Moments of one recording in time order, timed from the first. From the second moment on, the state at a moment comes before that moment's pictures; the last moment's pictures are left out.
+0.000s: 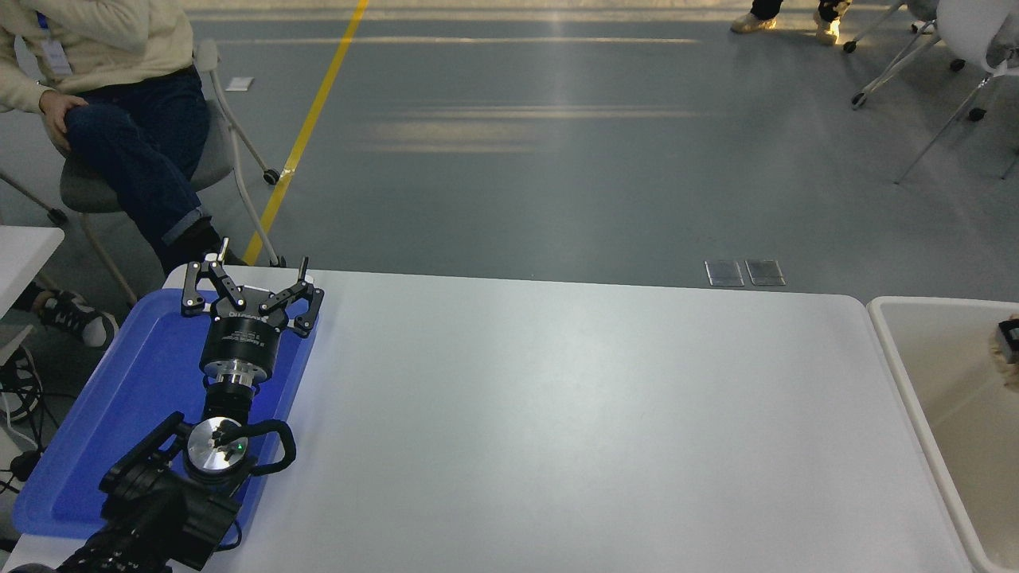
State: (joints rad) left arm -0.50 0.11 -1.16 -0.54 -0.09 -0.64 -0.35; right arm 2.02 -0.93 -1.31 1.24 -1.00 0.61 0.05
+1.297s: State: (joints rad) left arm -0.50 0.11 -1.16 -0.54 -0.09 -0.64 -0.36; right arm 0.81 -0.64 -1.02 0.15 -0.56 0.30 0.27
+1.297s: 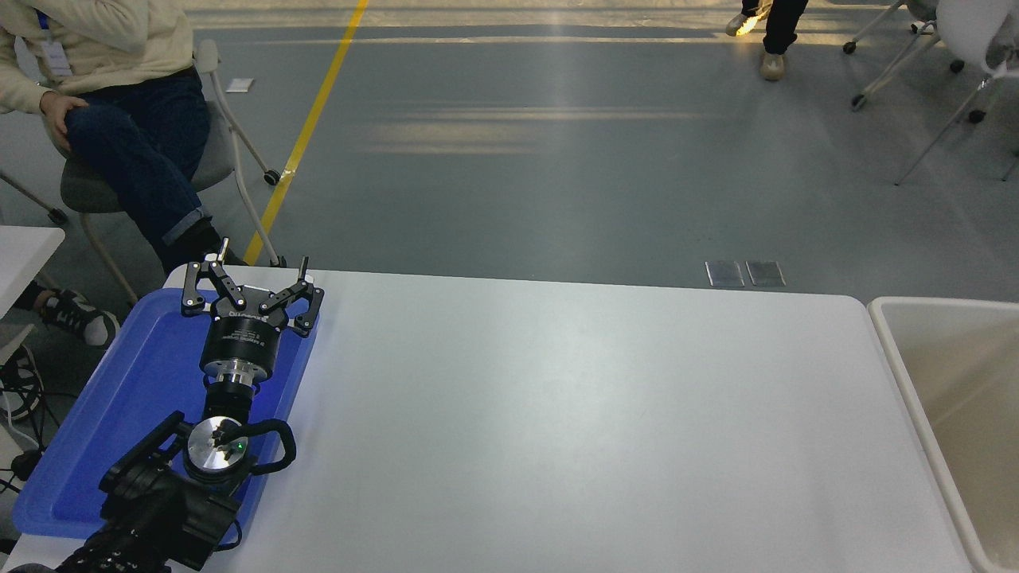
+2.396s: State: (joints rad) left arm -0.50 0.11 -1.16 -0.54 -0.09 -0.64 -0.36; right arm 0.69 -0.50 -0.75 0.12 -0.46 0.09 0.12
